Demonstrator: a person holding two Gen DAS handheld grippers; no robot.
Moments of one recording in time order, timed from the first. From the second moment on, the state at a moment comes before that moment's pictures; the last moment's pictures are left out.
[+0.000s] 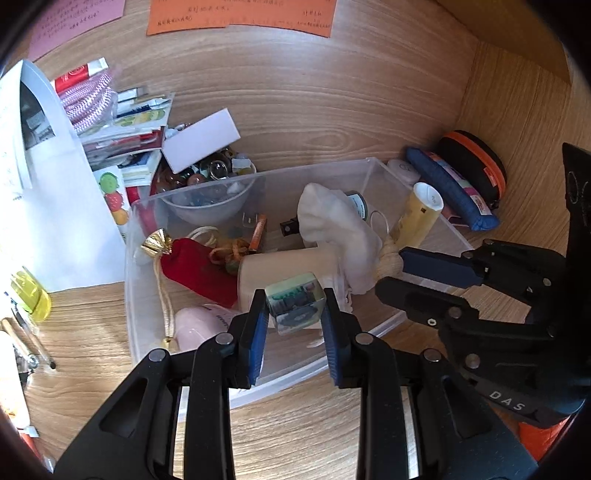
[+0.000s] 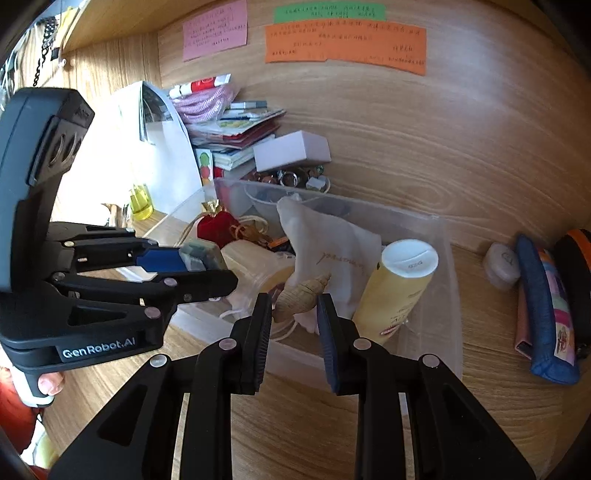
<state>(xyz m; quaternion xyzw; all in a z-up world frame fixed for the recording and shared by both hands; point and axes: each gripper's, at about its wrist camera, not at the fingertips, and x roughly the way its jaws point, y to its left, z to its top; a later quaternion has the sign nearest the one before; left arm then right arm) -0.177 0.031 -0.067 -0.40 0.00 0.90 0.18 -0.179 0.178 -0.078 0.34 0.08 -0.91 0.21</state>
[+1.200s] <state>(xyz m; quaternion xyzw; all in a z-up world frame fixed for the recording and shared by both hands) -0.149 0.025 -0.040 -0.32 0.03 0.94 0.11 -0.155 0.189 -0.053 0.26 0.09 -0.94 0.18</state>
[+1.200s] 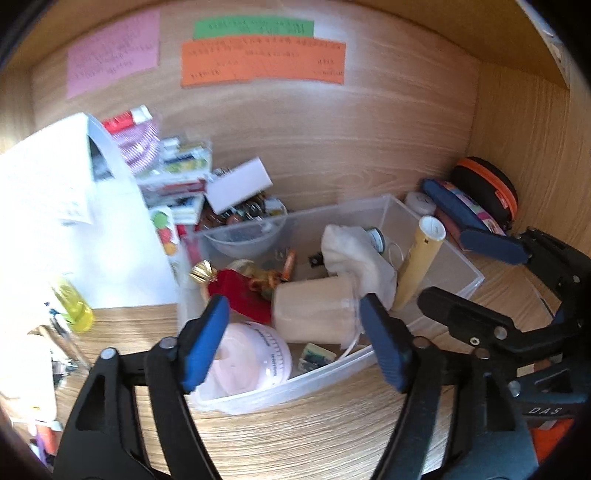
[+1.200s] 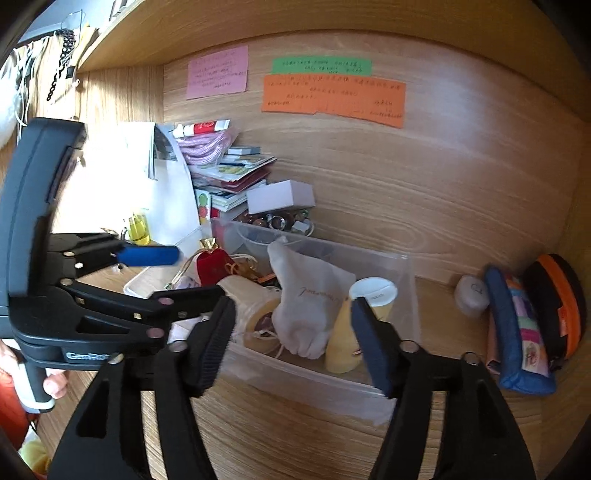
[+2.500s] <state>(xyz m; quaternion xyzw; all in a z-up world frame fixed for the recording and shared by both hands) -0.002 0.028 0.004 -0.22 0.01 0.97 0.03 -0.031 0.226 -0.018 0.21 0.03 -0.97 0.11</state>
